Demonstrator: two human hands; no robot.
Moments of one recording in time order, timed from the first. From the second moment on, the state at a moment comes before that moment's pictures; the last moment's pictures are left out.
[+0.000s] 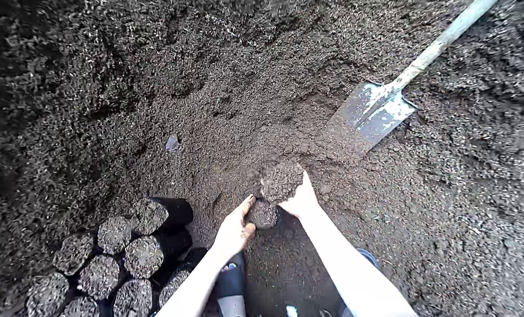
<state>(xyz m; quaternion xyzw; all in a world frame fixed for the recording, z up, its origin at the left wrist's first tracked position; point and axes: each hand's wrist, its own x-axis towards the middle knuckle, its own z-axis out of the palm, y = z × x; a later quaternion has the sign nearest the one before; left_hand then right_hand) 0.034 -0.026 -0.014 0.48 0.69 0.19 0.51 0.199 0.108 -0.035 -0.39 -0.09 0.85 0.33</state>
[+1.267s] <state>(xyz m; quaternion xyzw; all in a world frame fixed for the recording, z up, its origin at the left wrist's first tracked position) 0.034 -0.016 0.006 0.51 0.74 0.09 0.44 0.216 0.064 -0.015 -0.48 -0.78 0.36 -0.18</state>
